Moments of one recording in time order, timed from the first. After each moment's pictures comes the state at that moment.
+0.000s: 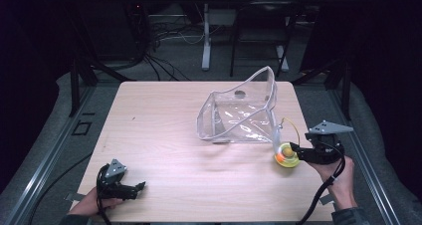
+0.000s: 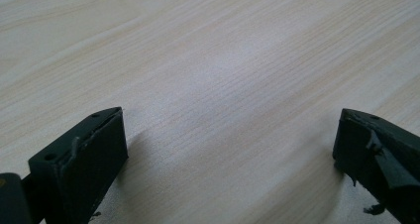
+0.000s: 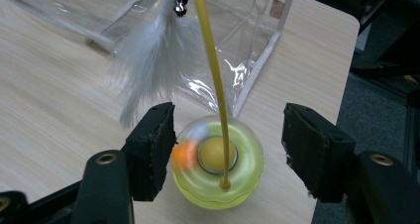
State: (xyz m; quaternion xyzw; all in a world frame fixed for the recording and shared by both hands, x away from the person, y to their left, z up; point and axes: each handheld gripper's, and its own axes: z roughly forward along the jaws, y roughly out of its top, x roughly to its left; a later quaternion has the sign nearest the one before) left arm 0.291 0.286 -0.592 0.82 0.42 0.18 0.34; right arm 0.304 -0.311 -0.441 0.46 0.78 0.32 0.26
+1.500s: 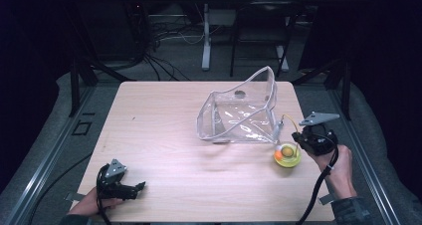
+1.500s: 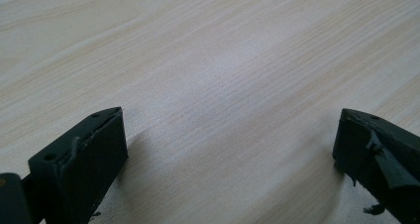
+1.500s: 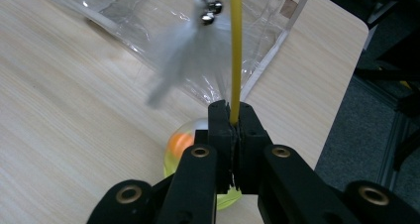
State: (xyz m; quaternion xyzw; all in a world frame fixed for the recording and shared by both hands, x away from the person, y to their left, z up) left arm 0.291 0.286 -0.592 0.82 0.42 0.18 0.34; right arm 0.324 -0.295 -0.424 0.43 0.83 0.26 0.25
